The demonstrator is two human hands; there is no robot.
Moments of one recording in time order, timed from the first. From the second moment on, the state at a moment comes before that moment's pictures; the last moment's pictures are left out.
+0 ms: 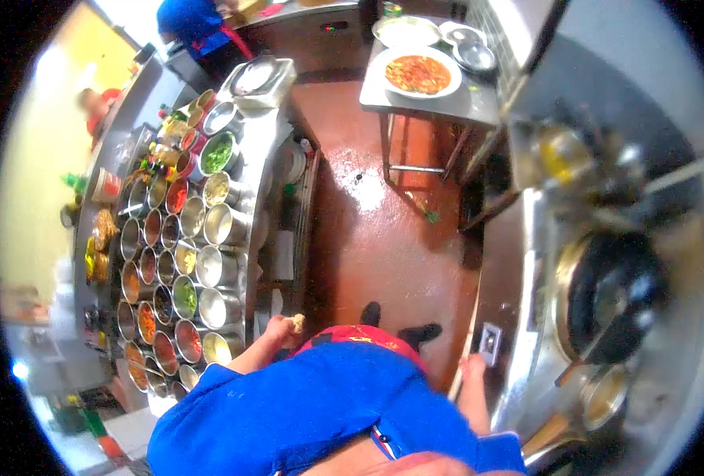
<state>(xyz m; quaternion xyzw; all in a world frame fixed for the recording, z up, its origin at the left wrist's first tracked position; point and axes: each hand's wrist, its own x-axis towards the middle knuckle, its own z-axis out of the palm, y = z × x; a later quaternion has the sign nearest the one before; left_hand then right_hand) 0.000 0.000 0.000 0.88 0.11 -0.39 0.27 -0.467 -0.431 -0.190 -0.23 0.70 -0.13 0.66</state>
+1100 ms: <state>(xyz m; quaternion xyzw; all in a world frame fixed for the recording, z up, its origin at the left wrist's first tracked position) 0.075 -0.209 0.137 0.20 0.02 -0.55 0.81 -0.655 -0.440 -0.026 -0.67 0.60 -0.33 0.29</state>
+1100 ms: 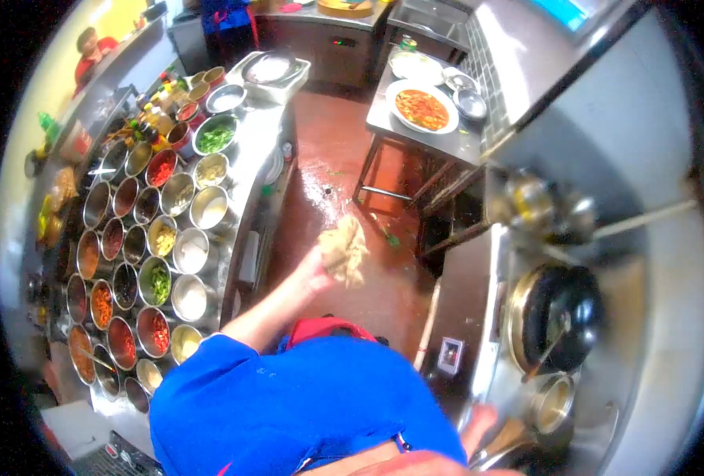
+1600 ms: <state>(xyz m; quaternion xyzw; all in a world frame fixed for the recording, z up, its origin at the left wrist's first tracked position) -0.035 -0.290 0.154 0.35 0.05 -0.66 0.66 -0.529 -0.544 0.189 -0.66 0.72 -0.20 0.02</state>
